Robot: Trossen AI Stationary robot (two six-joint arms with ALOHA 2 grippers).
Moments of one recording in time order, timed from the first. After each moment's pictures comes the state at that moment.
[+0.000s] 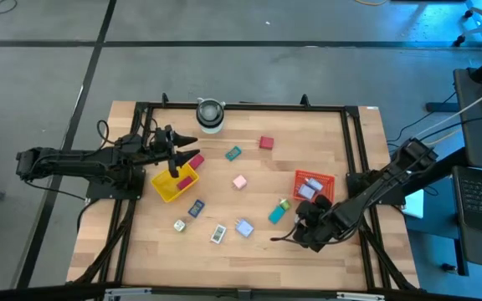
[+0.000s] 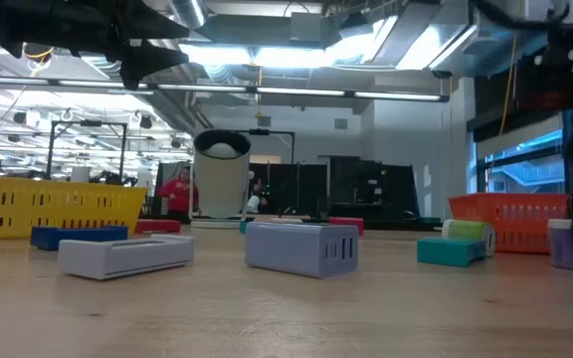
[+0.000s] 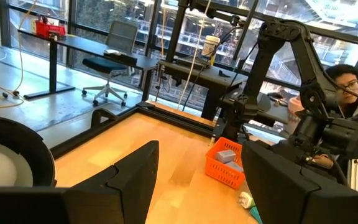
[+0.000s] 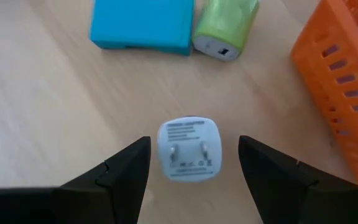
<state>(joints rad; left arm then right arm) 0.15 0.60 0.32 0.31 -0.15 -0.27 0.73 1.58 0.77 -0.57 0.40 1.30</state>
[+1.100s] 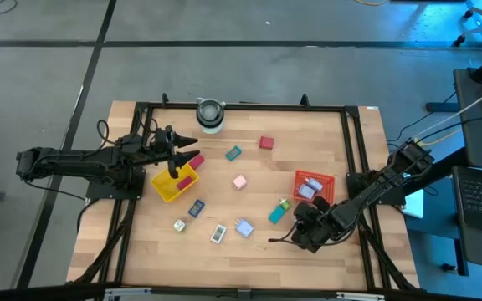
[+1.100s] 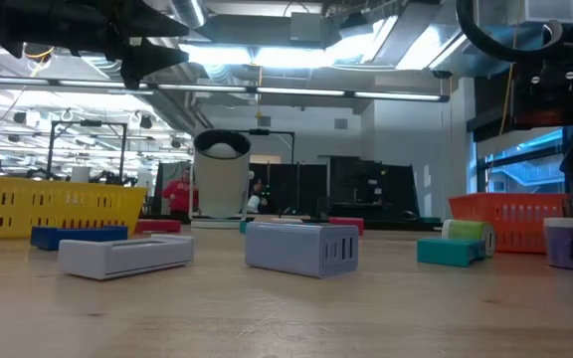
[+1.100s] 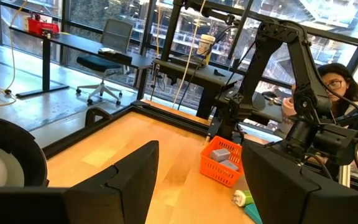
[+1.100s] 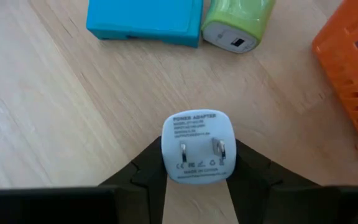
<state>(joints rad) 0.15 0.60 0.32 0.31 -0.13 -0.28 0.72 1.63 0.77 -0.52 0.38 1.29</state>
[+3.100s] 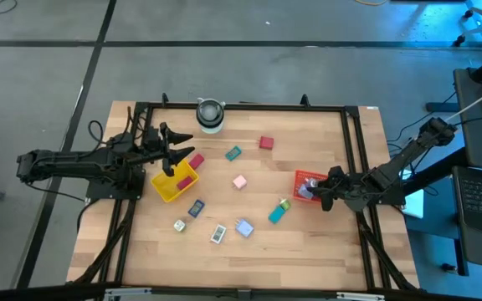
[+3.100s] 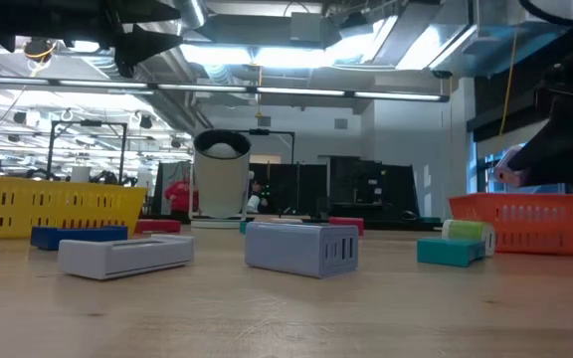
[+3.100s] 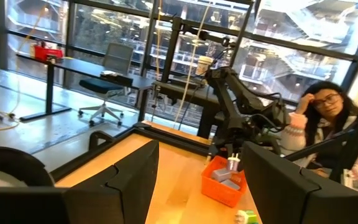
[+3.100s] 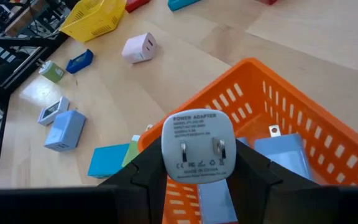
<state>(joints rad) 0.15 0.52 0.32 0.31 -0.15 -0.23 0.69 0.59 0.15 -0.33 0.77 1.22</state>
